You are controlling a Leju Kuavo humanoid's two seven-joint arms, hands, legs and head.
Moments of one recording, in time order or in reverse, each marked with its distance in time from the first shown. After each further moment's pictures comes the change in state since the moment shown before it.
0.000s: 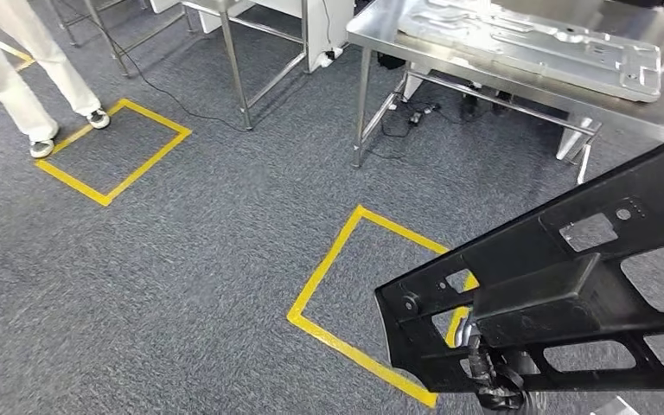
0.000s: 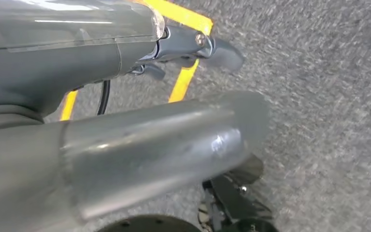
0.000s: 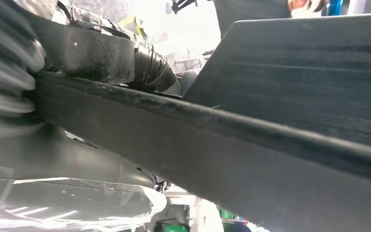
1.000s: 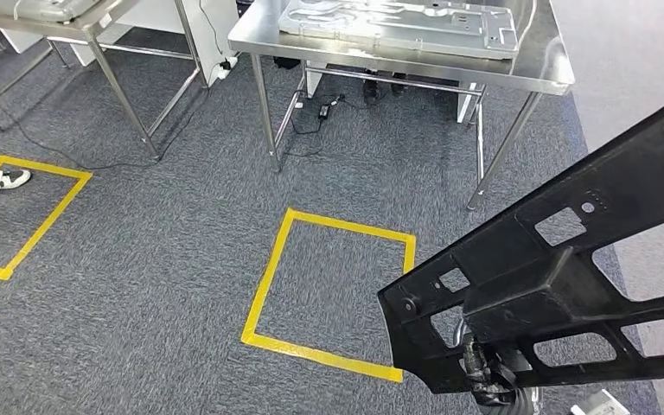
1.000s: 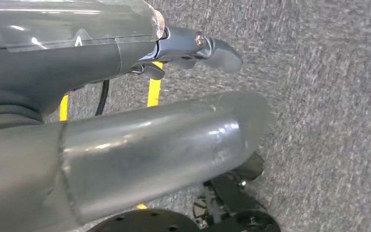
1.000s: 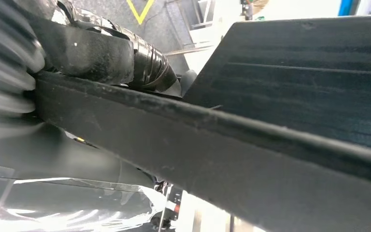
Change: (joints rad) left arm -0.001 0.003 0.000 0.009 -0.001 -0.004 0.001; right arm -0.008 0.000 0.000 0.000 0.073 -0.032 0.019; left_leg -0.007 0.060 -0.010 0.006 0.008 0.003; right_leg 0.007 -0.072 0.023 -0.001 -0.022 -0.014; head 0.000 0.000
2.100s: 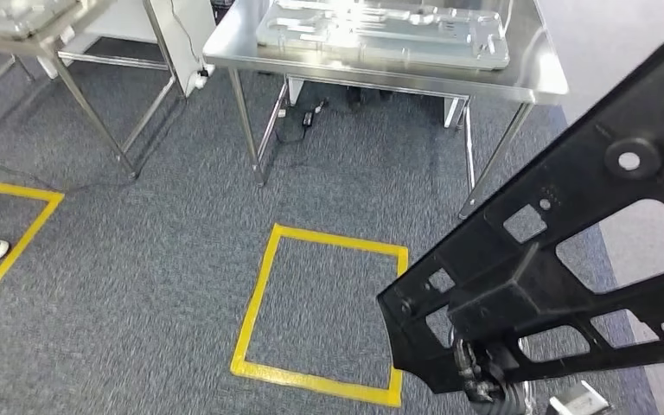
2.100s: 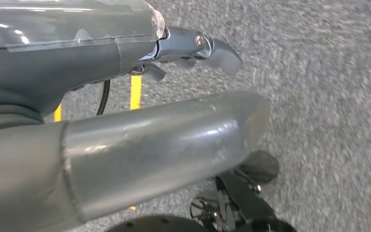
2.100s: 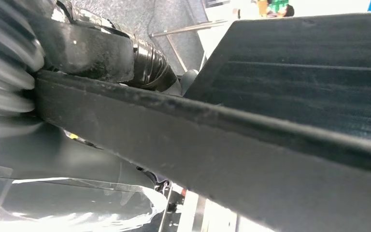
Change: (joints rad) left arm 0.003 -0.001 0.002 0.006 0.000 0.001 0.012; right arm -0.006 0.000 0.005 0.003 0.080 -0.016 0.005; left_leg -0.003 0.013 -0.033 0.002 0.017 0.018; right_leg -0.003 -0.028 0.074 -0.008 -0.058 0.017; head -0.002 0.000
